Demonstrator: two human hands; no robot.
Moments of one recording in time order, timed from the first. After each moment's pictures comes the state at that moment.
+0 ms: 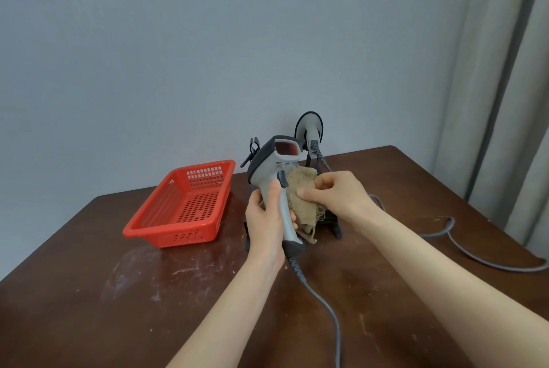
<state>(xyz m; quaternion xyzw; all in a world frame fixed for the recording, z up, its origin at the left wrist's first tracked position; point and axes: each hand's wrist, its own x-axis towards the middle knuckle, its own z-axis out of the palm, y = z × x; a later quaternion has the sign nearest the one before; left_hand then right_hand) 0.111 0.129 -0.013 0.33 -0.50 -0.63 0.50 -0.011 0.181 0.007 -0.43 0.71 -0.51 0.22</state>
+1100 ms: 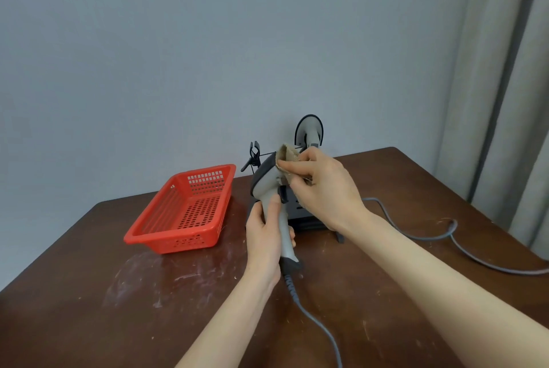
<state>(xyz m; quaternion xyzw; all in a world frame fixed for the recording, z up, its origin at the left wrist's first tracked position) 0.121 0.131 -0.023 0.35 -0.55 -0.60 0.46 0.021 0.183 0.037 -0.57 0.66 -0.49 -0.03</state>
